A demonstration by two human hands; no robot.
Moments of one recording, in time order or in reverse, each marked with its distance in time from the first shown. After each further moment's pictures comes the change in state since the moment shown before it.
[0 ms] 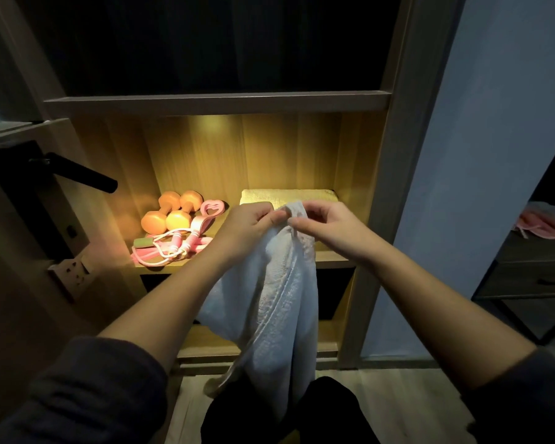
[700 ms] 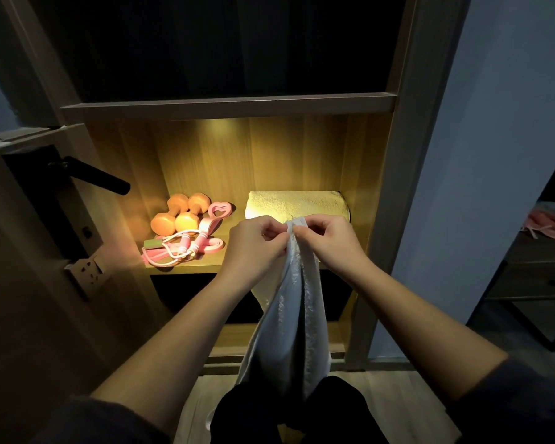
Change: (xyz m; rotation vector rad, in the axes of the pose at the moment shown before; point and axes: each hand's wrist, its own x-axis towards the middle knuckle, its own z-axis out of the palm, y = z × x) left_hand -0.043 0.024 0.012 -0.143 0.211 -0.145; right_hand -0.002 0.018 0.031 -0.107 0.299 0.007
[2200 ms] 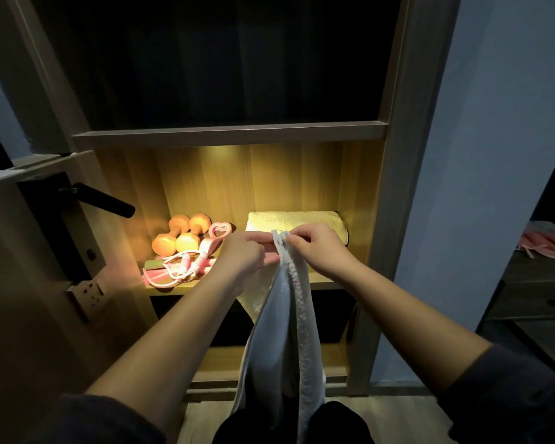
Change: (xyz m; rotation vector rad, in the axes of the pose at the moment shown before) left_hand 0.026 0.013 -0.013 -0.460 -0.064 -0.451; right_hand 0.030 -0.013 0.002 -0.220 -0.094 -0.001
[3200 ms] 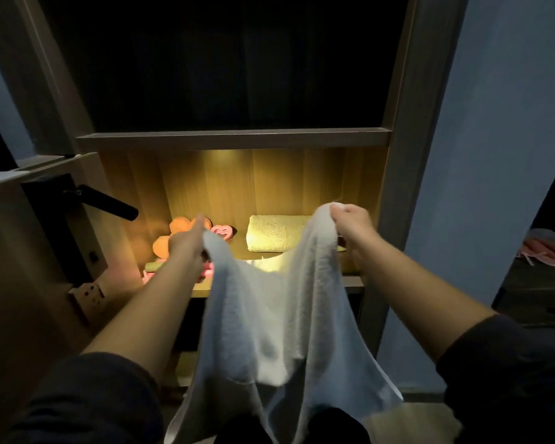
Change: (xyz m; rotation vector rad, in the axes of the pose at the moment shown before) left_hand 0.048 0.011 -0.076 -0.234 0.524 -0.207; right_hand 0.042 0.014 -0.034 0.512 0.308 0.569
